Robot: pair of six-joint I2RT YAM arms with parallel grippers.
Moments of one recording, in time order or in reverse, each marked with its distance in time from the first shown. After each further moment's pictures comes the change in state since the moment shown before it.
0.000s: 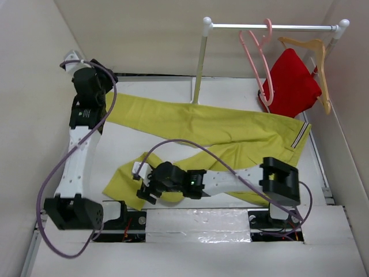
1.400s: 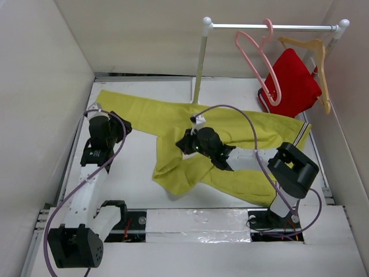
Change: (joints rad) left arm 0.009 -0.423 -0.621 0.009 0.207 -0.063; right arm -0.475 -0.054 -0.177 0.303 0.053 0.542
